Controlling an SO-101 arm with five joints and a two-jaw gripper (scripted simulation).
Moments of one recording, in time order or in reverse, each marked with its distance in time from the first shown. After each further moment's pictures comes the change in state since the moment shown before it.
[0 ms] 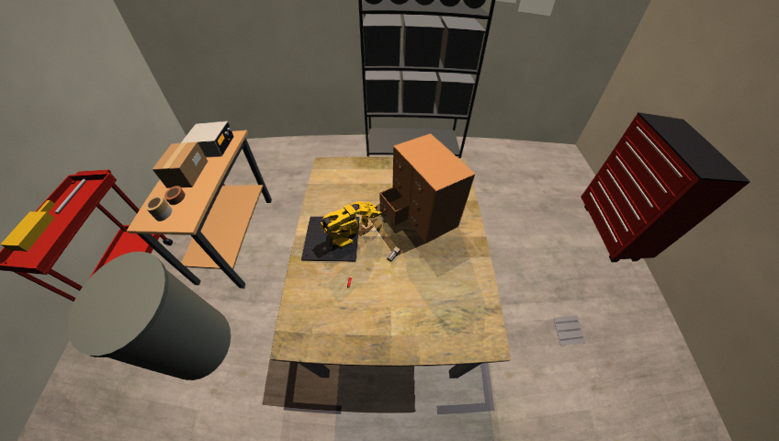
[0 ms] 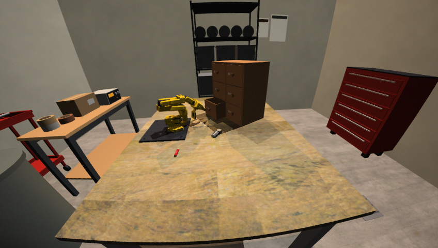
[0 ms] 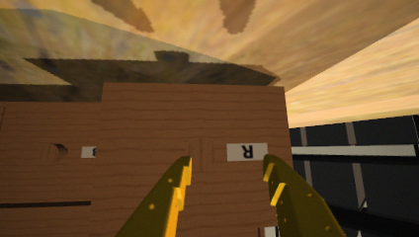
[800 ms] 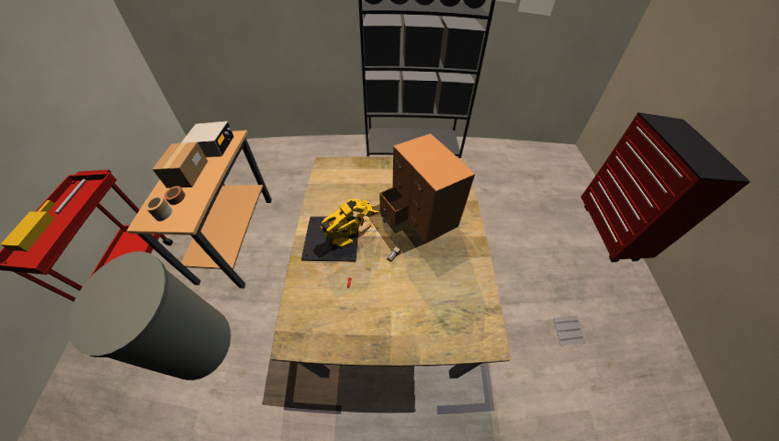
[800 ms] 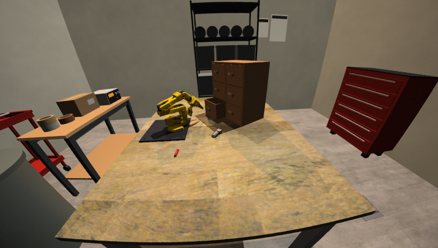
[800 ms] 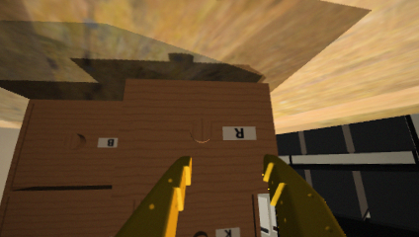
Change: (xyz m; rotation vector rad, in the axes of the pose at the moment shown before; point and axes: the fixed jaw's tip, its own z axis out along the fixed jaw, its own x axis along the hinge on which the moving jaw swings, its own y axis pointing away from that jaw) arm 0.000 0.000 -0.030 -0.003 -0.077 0.000
